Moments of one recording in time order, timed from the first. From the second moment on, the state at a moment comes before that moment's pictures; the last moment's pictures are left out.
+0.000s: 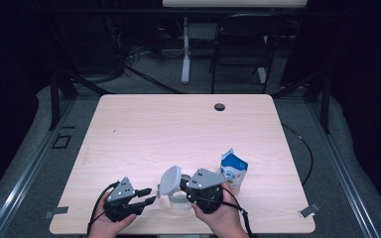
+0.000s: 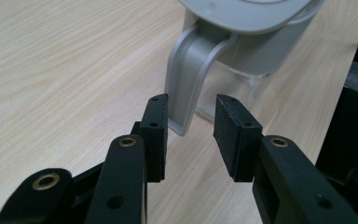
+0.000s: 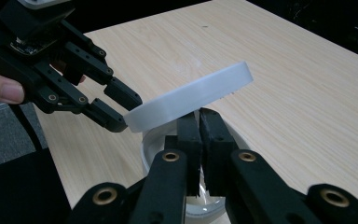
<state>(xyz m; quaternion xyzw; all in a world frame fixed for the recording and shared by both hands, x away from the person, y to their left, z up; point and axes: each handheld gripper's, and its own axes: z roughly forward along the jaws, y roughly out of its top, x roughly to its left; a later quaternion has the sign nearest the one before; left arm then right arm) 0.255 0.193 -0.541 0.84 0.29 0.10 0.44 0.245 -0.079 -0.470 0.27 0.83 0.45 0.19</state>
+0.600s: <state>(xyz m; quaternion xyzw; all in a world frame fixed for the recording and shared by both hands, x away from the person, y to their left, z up) 0.260 0.203 -0.541 0.84 0.30 0.10 0.44 0.245 -0.056 -0.452 0.23 0.84 0.46 0.18</state>
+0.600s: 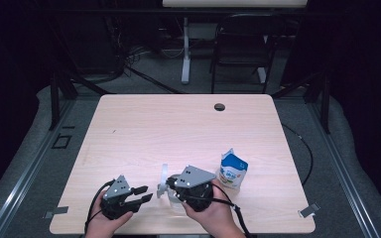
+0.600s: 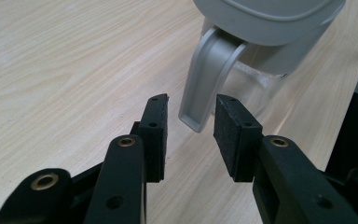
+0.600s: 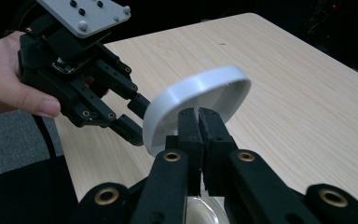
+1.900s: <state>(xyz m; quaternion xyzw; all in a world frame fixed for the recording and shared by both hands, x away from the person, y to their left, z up) 0.267 0.225 -0.536 0.81 0.34 0.12 0.45 0.224 -0.141 -0.489 0.32 0.81 0.45 0.19</state>
